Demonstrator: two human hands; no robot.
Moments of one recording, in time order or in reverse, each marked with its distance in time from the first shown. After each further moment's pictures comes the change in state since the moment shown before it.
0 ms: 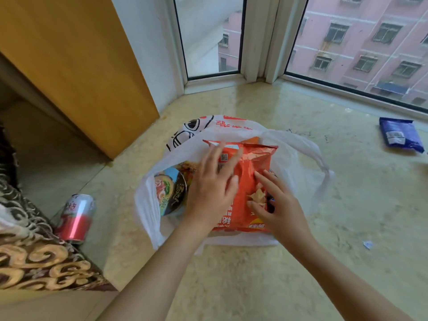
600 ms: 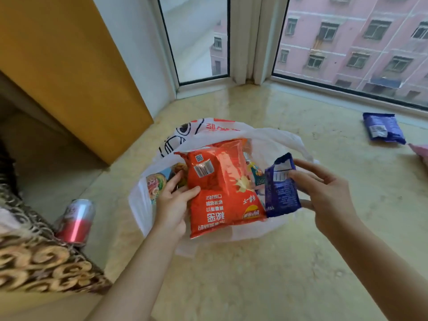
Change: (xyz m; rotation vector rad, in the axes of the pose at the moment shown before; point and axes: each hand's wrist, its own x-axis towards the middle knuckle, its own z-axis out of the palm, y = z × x) left_hand -0.022 -0.007 -0.036 -1.253 0.100 -1.138; right_hand 0.000 -0.030 -0.084 0.683 0.249 0.482
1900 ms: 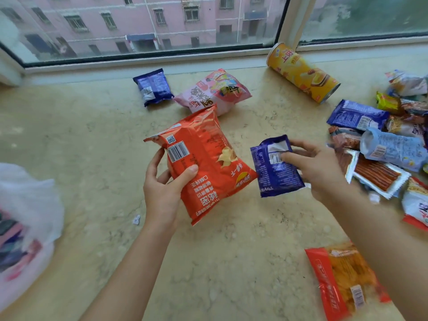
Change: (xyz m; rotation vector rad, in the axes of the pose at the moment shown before) left_hand -0.149 -0.253 0.391 0.444 -0.433 0.050; right_hand 0.014 0.013 -0.498 0.022 0.432 0.081
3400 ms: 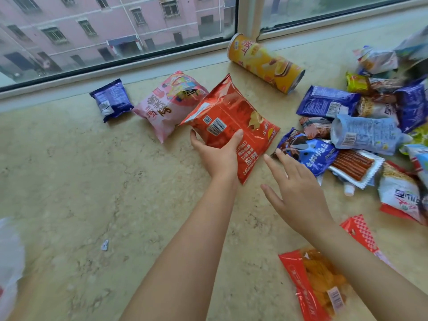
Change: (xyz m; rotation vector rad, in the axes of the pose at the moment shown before) left_hand 0.035 -0.043 0.200 -0.066 0.038 -0.029; right_hand -0.001 0.079 -0.055 -1.269 0.179 -0.637
